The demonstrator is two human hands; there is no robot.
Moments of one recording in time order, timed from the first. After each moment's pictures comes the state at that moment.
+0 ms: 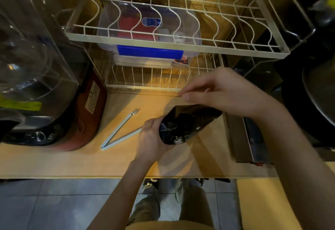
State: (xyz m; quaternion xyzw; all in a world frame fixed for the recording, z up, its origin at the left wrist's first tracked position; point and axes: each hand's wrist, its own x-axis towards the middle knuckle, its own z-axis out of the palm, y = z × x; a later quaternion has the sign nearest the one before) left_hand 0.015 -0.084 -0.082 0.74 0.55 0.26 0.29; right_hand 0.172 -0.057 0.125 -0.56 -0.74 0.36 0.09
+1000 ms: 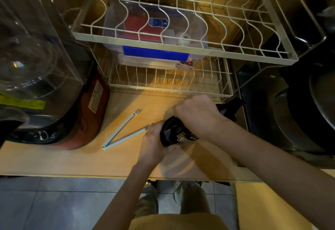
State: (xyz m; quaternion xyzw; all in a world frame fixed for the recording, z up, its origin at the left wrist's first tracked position) left_hand 0.018 -0.089 -0.091 0.70 0.55 0.29 0.34; right_hand 0.130 -0.052 0.065 -0.51 -0.83 0.00 -0.23
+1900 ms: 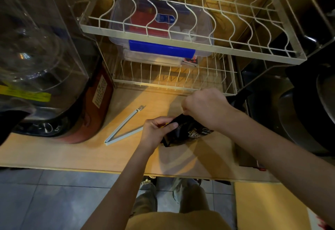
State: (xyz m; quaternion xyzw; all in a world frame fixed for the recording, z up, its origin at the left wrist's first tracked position) left_hand 0.014 -0.068 -0.082 0.42 0.50 0.38 0.65; right_hand 0.141 -0.044 0.065 -0.51 -0.84 0.03 -0.19
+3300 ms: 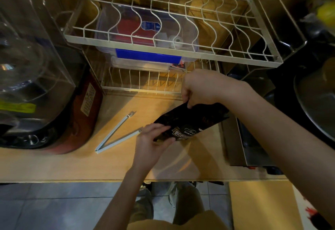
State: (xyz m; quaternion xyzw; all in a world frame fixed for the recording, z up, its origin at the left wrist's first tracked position) left_hand 0.018 -0.092 -0.070 0.66 0.51 0.38 0.39; right_hand 0.156 -0.014 0.110 -0.56 -0.79 0.17 -0.21
